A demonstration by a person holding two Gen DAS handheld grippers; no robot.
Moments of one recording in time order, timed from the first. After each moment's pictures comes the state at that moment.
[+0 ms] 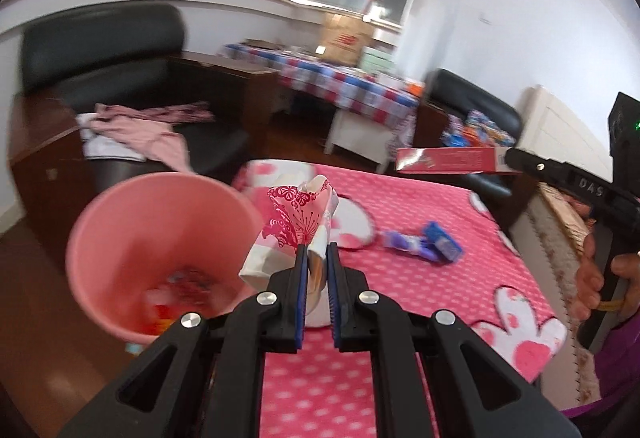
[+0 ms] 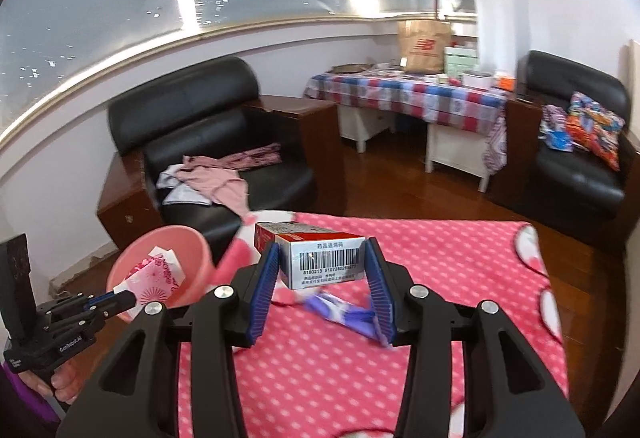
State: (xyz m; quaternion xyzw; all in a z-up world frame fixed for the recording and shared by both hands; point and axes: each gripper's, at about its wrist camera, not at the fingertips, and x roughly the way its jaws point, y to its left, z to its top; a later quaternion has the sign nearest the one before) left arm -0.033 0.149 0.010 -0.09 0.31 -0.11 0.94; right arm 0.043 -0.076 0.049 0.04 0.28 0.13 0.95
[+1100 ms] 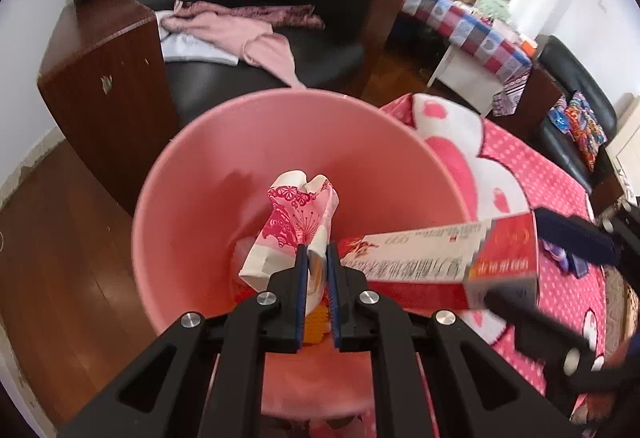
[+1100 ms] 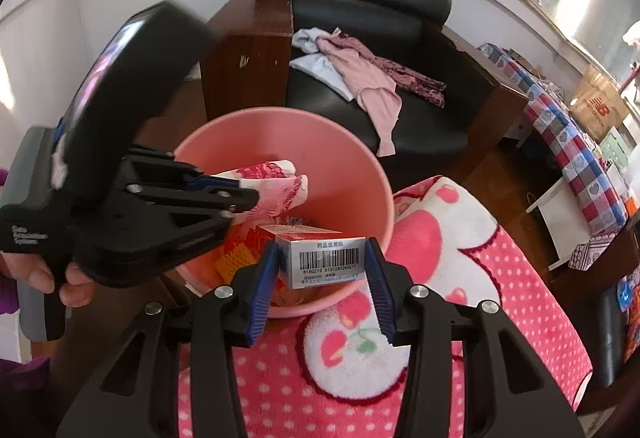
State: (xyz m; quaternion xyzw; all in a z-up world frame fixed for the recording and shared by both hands) left arm 0.073 0.253 -0.067 -0.12 0.49 0.02 0.86; right arm 0.095 0.184 -0.030 -0.25 0.39 0.30 0.83
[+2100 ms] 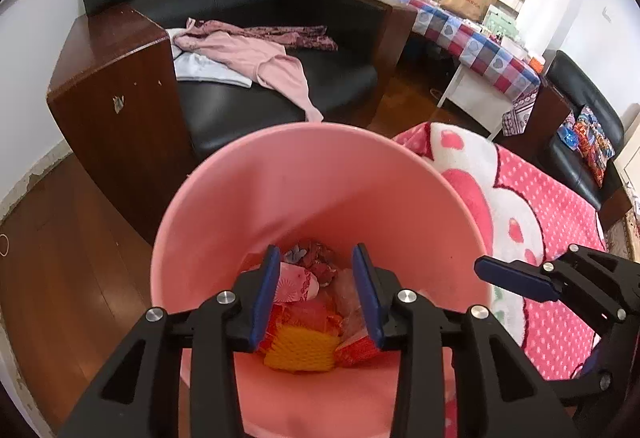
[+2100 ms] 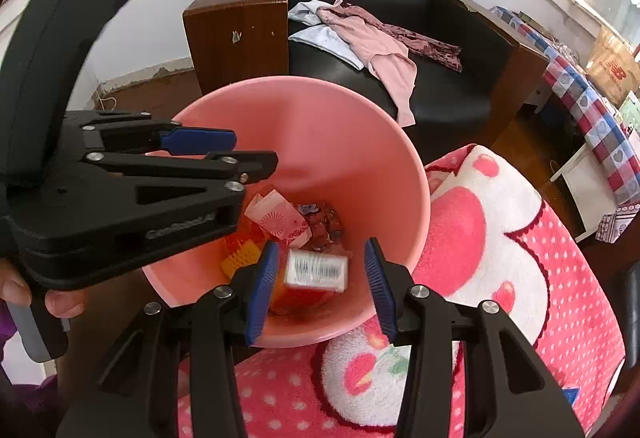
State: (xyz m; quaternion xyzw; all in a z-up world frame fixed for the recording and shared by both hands) left arm 0.077 0.263 -0.057 -0.12 0.45 0.04 0.88; right arm 0.126 0.187 -0.063 -0.20 0.44 0.31 0.82
